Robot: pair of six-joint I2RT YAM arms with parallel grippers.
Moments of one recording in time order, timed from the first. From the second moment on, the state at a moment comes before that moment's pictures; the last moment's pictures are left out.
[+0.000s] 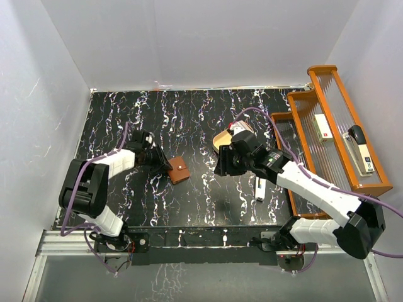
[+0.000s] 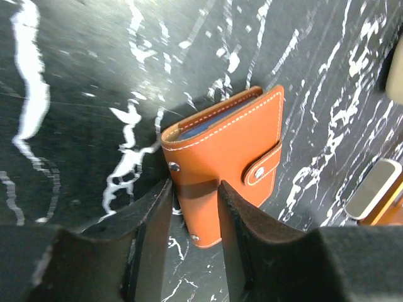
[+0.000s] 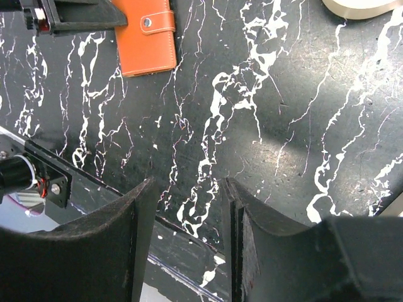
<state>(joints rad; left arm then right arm) -0.23 1.60 0.79 -0.26 0.34 -0.64 0.74 1.18 0.99 -0.58 -0.05 0.59</state>
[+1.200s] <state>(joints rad) -0.47 0.93 0.84 -0.58 -0.13 -0.63 0.79 1.65 1.12 -0.33 0.00 0.42</state>
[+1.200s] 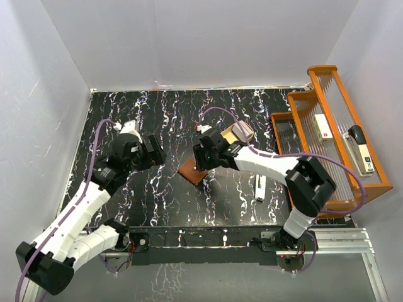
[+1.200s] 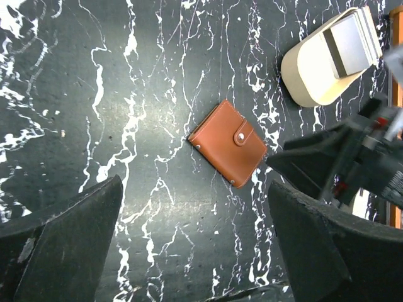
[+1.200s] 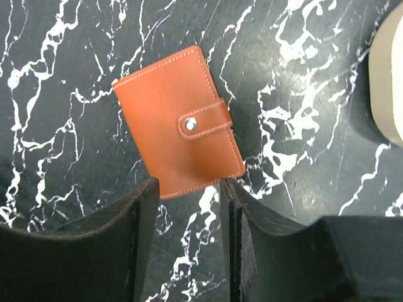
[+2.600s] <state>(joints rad) -0.47 0.78 0.69 -0.63 -0.07 -0.64 0.85 1.89 1.26 -0.32 0.13 0.32</state>
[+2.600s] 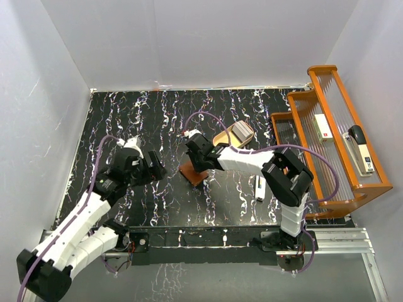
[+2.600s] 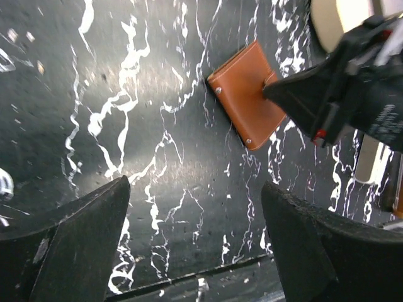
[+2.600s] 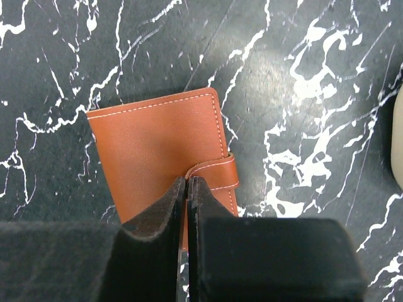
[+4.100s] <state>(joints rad) -0.48 1.03 0.45 -0.14 0.38 -0.93 0.86 1.49 0.84 -0.03 -0.18 0.63</state>
